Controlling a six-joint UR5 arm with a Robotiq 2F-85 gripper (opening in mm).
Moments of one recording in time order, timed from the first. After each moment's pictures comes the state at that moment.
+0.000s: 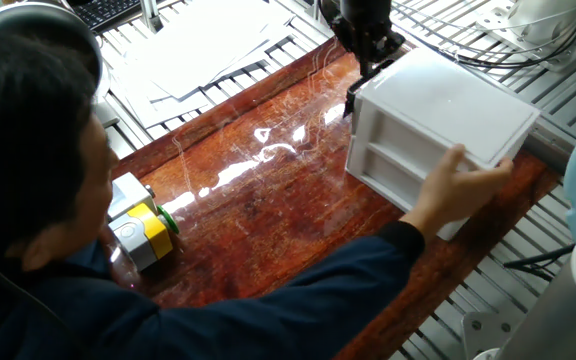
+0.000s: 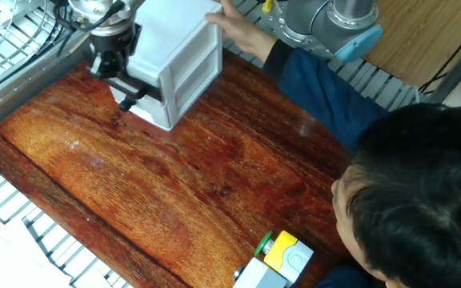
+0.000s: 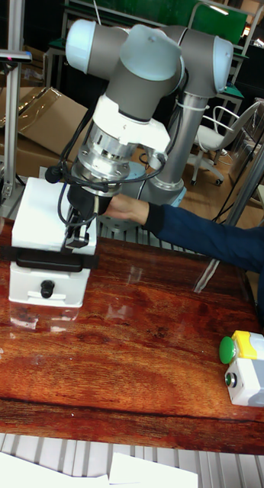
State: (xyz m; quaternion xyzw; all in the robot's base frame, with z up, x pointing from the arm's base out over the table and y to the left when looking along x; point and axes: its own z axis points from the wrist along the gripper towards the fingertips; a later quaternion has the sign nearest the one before) arm 0.537 -0.122 0.189 0.77 -0.64 0.06 0.08
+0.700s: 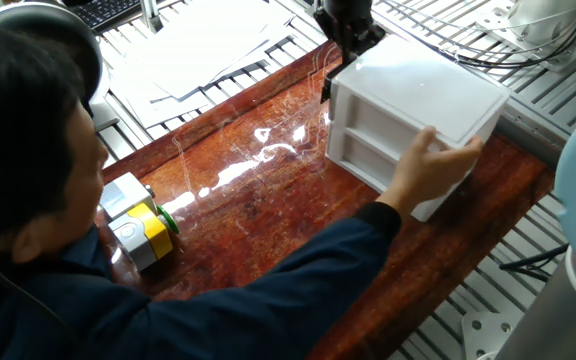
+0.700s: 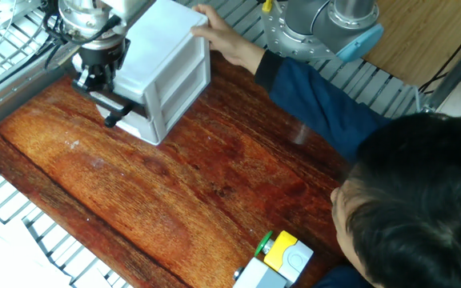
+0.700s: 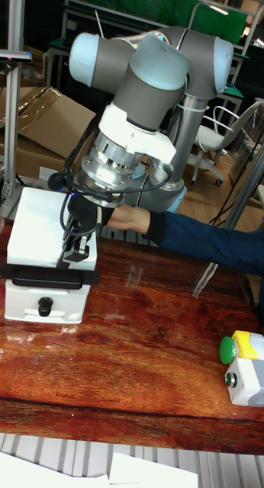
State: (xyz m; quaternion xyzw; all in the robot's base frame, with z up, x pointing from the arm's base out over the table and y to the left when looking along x) arm 0.578 -0.120 0.185 0.76 -0.63 0.10 0.07
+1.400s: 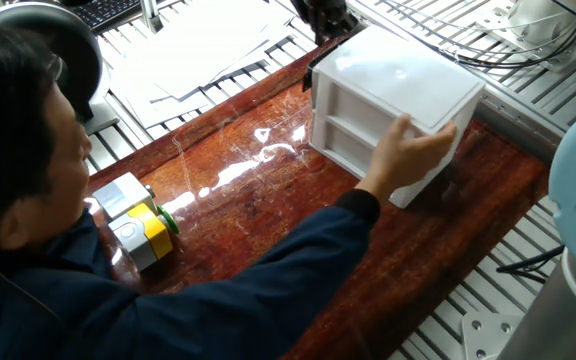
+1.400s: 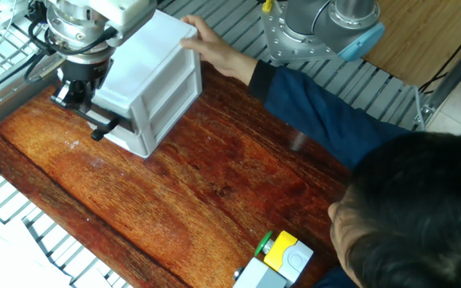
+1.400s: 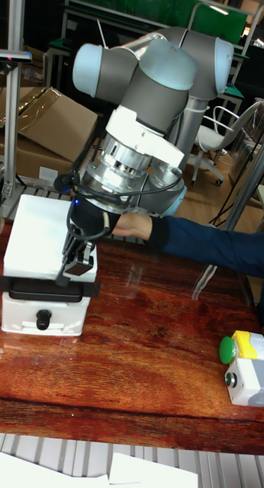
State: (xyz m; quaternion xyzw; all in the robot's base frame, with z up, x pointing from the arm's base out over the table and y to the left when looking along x) arm 0.634 -0.109 0.194 0.76 -0.63 0.16 0.02
